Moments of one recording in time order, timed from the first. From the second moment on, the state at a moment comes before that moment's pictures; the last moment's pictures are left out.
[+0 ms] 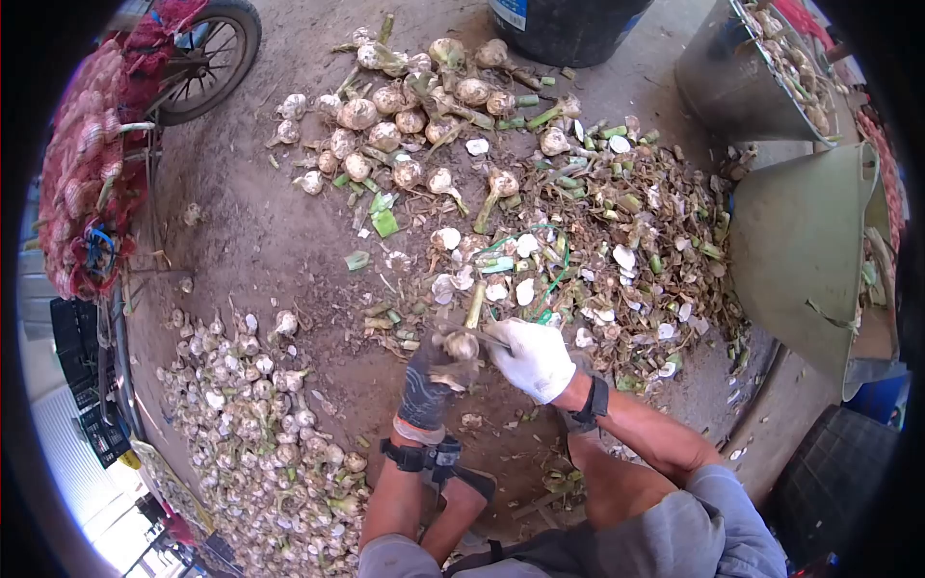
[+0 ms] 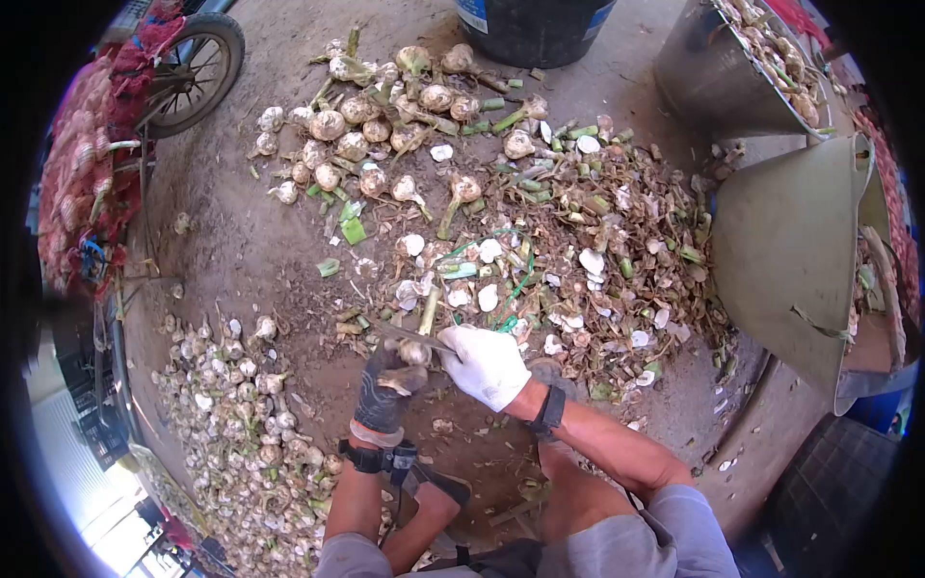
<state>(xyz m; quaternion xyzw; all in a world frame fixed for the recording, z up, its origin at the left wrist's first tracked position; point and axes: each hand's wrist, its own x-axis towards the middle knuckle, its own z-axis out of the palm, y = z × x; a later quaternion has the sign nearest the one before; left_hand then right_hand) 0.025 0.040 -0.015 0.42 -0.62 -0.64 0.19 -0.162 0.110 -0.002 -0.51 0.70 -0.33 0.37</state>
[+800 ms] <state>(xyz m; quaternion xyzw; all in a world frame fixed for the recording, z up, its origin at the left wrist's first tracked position) 0.085 -0.354 -0.185 0.54 -0.81 -0.07 0.21 -0.204 0.125 -0.063 -0.30 0.79 -0.25 0.47</state>
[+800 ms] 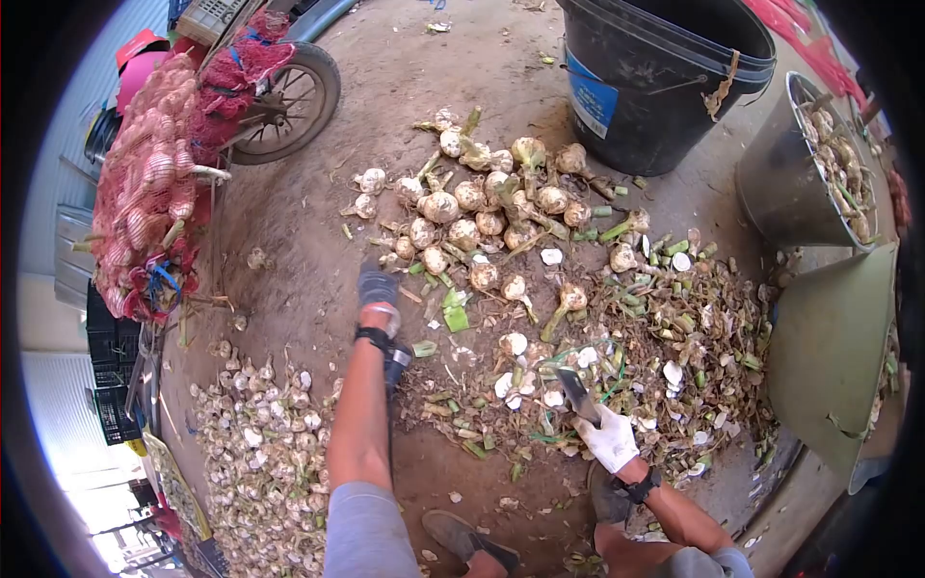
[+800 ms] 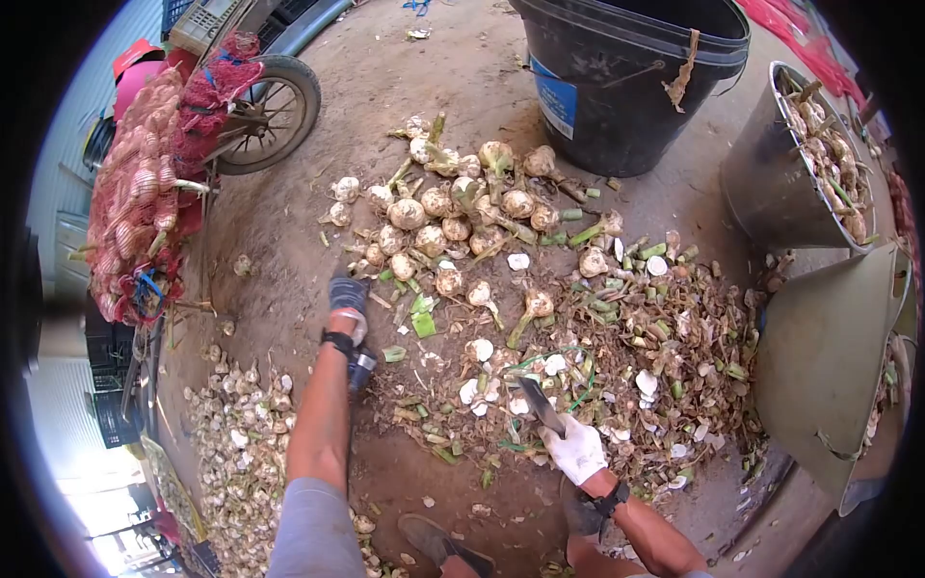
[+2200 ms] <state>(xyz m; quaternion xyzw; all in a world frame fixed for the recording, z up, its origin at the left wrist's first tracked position) 0.009 0.020 -0.020 0.45 -0.69 -0.55 0.14 -0.177 0.054 0.027 -0.52 0.67 -0.33 0.41</state>
